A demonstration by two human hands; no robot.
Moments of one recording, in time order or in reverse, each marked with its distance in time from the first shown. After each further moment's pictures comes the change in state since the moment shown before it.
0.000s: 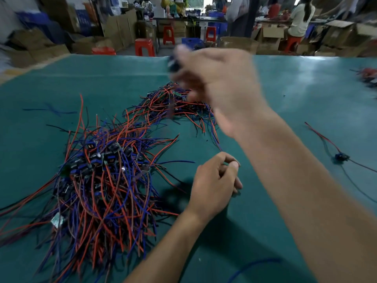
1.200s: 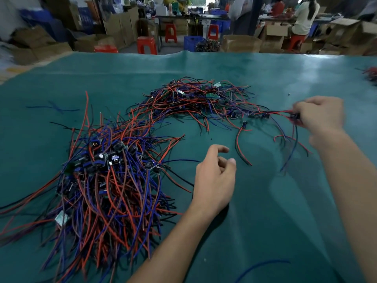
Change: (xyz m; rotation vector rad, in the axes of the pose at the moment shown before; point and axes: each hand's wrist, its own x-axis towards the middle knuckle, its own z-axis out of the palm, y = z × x) left_hand 0.010 -0.008 -0.003 0.105 0.176 0.003; right_hand 0.004 0.102 -0.187 -0.500 0.732 0.421
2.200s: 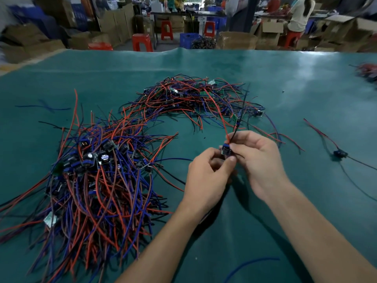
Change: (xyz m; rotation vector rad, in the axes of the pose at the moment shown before) left_hand -0.004 0.000 -0.001 -0.187 -0.097 -0.047; right_hand -0.147 0.015 0.032 0.530 -0.525 0.080
